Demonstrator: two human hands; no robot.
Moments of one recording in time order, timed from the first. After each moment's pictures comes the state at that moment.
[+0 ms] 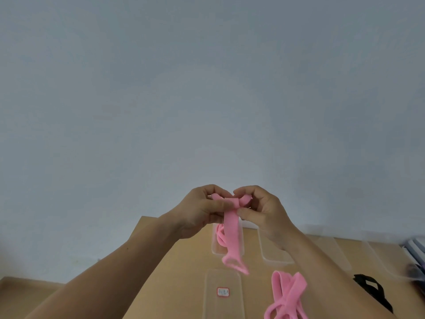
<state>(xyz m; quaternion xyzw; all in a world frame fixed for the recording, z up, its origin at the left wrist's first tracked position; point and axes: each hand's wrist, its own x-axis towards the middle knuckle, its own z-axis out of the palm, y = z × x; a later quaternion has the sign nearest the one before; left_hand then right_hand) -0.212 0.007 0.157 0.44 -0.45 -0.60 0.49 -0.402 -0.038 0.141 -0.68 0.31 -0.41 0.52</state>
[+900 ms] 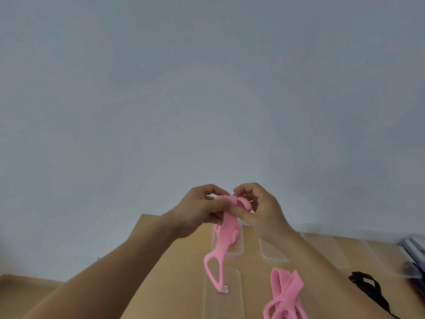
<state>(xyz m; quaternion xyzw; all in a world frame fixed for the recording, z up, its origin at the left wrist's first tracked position) -0.208 0.014 0.154 0.47 -0.49 -0.56 0.48 -0.394 -0.031 0.137 -0.74 0.36 -0.42 0.40</state>
